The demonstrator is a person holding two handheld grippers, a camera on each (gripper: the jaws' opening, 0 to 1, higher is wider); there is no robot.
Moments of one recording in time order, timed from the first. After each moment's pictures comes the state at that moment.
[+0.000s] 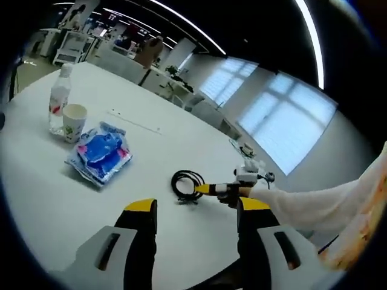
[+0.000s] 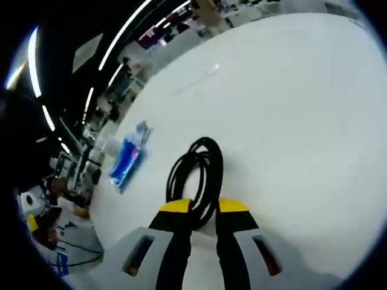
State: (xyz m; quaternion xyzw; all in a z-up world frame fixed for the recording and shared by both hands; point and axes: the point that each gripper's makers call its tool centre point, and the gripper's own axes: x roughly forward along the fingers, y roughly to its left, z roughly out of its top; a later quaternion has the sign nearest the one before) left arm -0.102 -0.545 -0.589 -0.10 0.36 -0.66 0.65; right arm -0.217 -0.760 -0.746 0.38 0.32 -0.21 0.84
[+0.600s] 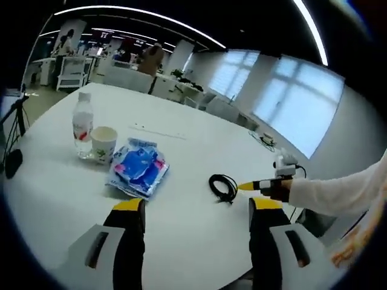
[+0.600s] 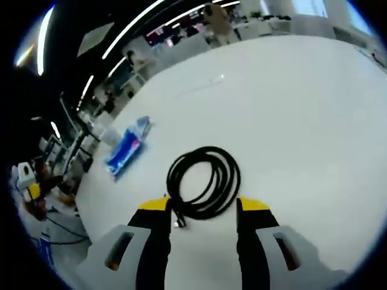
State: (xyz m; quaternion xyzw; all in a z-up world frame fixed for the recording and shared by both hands) left arm -0.056 -0.530 -0.613 -0.02 0.33 -0.62 0.71; right arm -0.231 -0.756 -0.731 0.32 0.32 -0.21 0.87
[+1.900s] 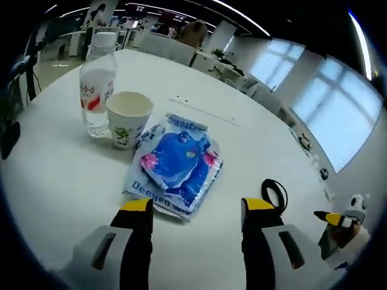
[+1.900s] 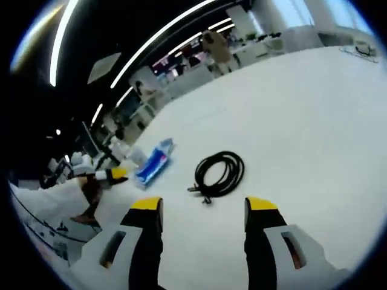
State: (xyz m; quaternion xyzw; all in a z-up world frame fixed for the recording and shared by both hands) left arm 0.026 -0.595 -0.706 -0.01 0.43 -0.51 0.75; right arm -0.294 -0.708 -0.675 0.34 0.20 -0.23 0.89
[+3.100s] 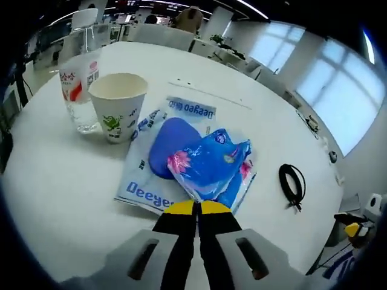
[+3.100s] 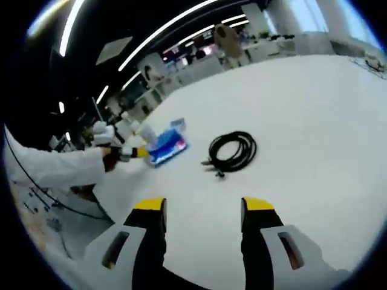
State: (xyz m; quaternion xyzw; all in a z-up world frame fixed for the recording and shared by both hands) left arm 0.021 -0.600 -0.737 0.06 0.44 -0.52 0.73; right arm -0.273 -0.658 -0.682 0.28 0.25 -0.18 0.91
